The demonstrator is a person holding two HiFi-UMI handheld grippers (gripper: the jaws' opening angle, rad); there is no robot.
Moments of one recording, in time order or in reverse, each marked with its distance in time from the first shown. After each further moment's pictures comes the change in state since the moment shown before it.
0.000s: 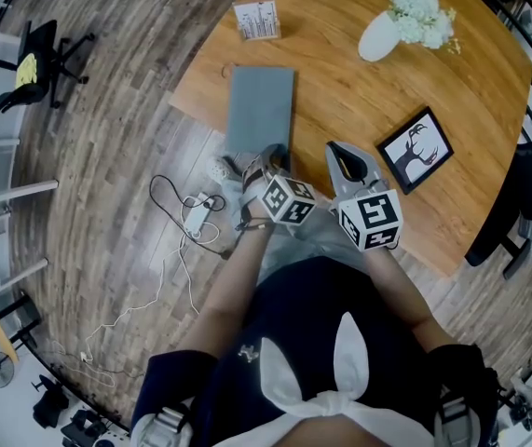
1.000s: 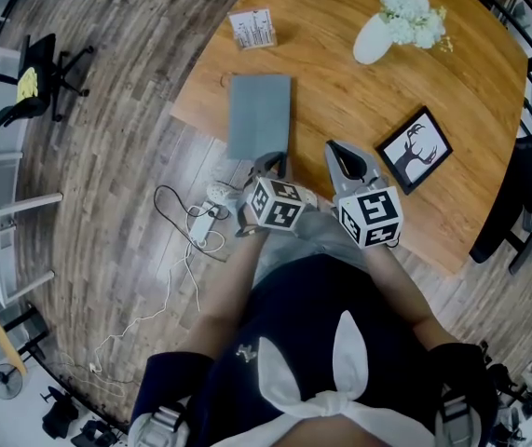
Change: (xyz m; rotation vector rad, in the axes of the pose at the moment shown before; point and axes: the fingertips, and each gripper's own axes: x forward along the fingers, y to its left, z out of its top) left arm -0.021 0.005 0.010 -0.174 -0.047 -0.171; right arm 0.004 -0.005 0.007 0.036 -0.015 -0.031
